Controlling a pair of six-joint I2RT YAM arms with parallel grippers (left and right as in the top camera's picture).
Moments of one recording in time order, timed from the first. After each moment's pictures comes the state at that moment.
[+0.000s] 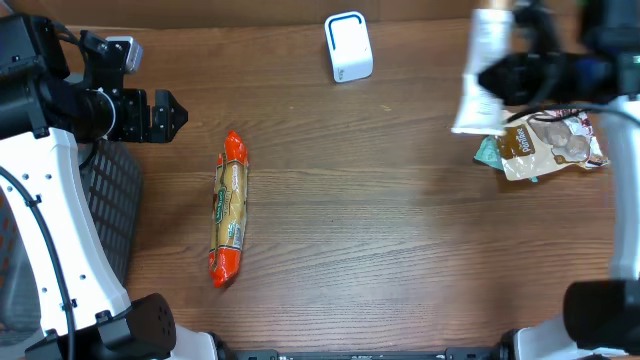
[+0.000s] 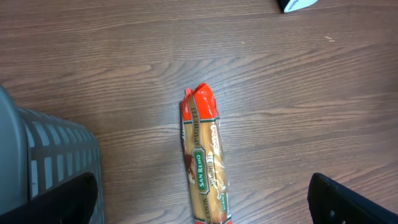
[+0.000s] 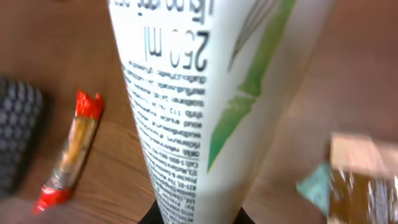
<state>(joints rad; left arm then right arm) 0.32 1.67 2.04 -1.49 0.35 0.32 -0.13 1.72 1.83 -1.17 -0.61 -0.15</state>
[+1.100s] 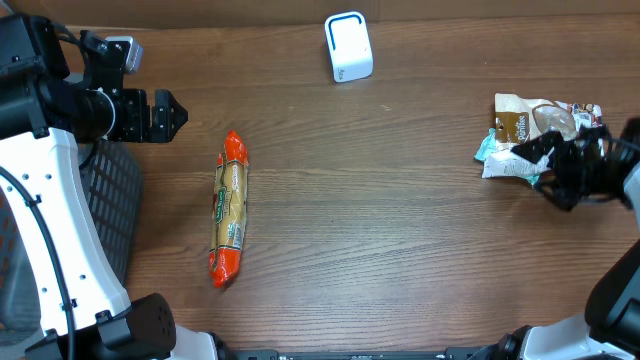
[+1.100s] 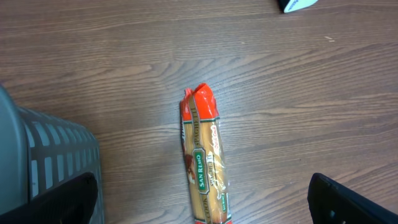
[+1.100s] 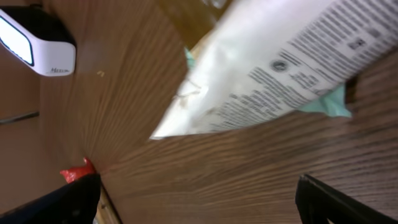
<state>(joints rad) 0.32 1.67 2.04 -1.49 0.35 0.32 -0.47 1.73 1.20 -0.86 -0.67 0.24</state>
